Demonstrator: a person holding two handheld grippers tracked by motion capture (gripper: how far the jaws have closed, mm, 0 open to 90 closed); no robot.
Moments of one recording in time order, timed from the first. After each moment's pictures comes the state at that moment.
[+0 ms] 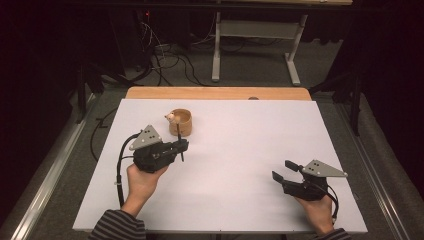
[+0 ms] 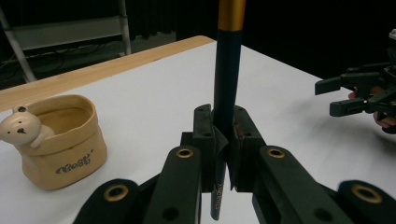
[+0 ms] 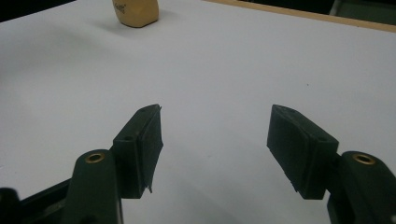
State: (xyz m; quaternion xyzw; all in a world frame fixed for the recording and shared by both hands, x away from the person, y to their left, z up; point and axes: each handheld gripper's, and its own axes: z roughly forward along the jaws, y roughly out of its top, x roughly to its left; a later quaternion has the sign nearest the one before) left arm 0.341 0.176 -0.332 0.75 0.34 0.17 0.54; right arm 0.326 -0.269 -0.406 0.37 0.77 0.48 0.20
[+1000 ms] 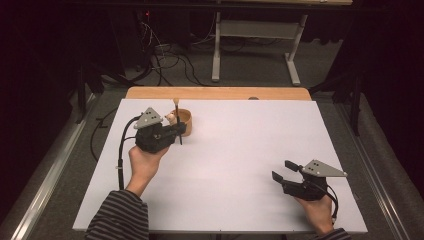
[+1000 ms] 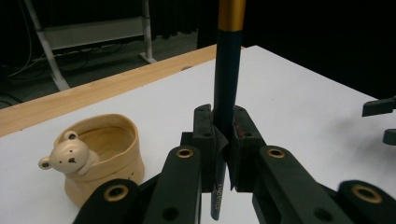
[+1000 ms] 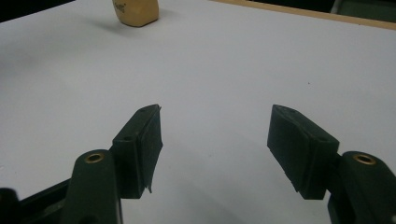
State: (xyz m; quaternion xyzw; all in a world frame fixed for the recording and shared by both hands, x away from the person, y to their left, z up) left arm 0.384 0.179 -0.323 0.74 0.37 0.19 0.53; right arm 0.327 -0.269 -0.407 0.37 0.77 0.48 0.20
